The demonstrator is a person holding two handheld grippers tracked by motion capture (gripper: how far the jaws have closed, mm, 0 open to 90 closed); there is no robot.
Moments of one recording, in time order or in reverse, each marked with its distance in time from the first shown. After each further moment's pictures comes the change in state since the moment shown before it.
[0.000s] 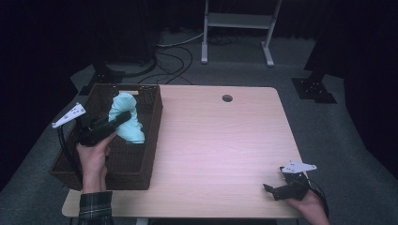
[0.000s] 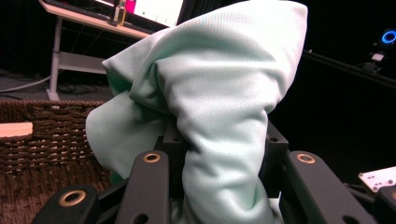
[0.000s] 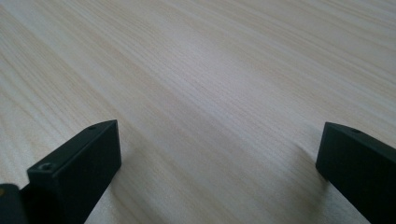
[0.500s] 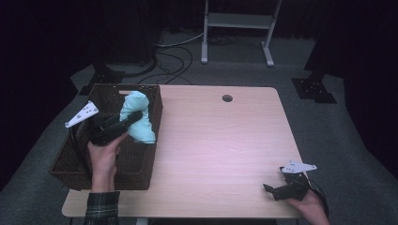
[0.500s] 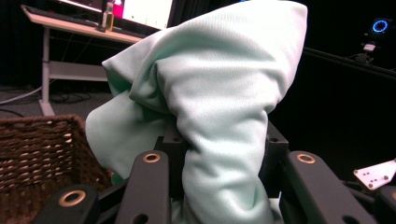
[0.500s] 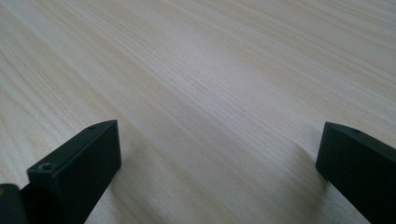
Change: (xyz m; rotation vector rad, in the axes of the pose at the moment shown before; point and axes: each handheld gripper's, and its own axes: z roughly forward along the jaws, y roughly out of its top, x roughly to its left) left arm -0.028 0.002 0.020 -0.002 -0.031 0.055; right arm 0.000 0.000 0.000 0.000 0.001 0.000
